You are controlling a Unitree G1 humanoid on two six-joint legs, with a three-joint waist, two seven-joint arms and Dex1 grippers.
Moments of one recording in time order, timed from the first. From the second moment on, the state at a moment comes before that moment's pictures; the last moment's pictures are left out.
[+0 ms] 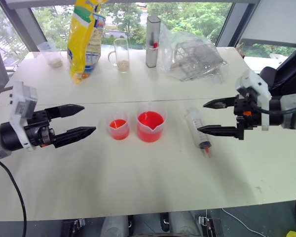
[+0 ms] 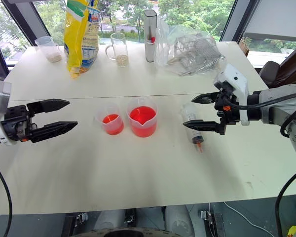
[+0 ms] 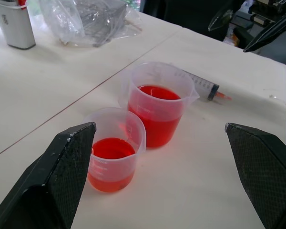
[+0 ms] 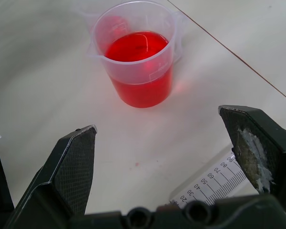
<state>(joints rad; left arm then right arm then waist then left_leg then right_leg) -0.07 1.02 0.57 -0.46 -1.04 0.84 -0.92 -0.56 -1.12 -0.08 -0.39 0.68 0.96 1.07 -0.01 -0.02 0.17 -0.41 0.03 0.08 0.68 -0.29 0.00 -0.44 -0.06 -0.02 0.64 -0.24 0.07</state>
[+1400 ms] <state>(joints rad) -0.17 0.95 0.45 -0.44 -0.99 0.78 -0.92 -0.88 -0.92 0.24 -0.03 0.48 1.32 0.83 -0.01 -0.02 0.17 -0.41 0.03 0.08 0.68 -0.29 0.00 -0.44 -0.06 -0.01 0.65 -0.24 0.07</state>
